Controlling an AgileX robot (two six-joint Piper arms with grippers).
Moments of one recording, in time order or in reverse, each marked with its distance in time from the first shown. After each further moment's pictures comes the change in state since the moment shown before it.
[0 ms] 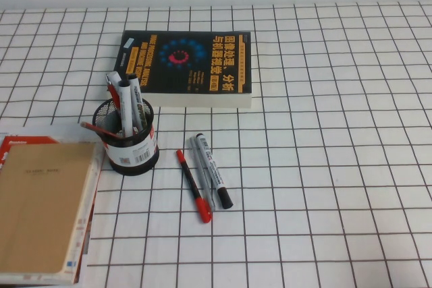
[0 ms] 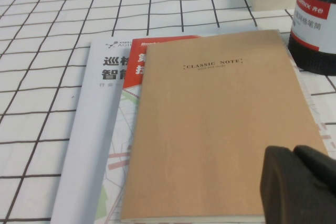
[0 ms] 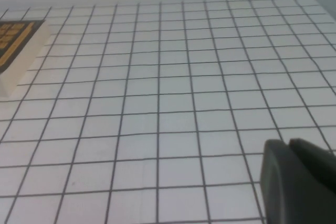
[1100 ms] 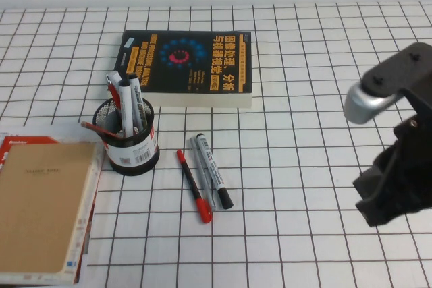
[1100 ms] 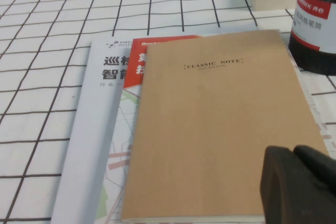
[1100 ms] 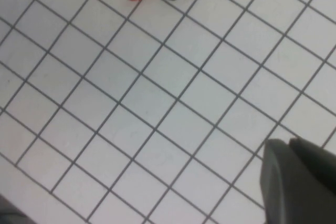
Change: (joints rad) right arm 0.591 0.727 -0.947 0.008 0.981 0.000; left arm 0.000 0.000 0.000 0.000 0.000 0.000
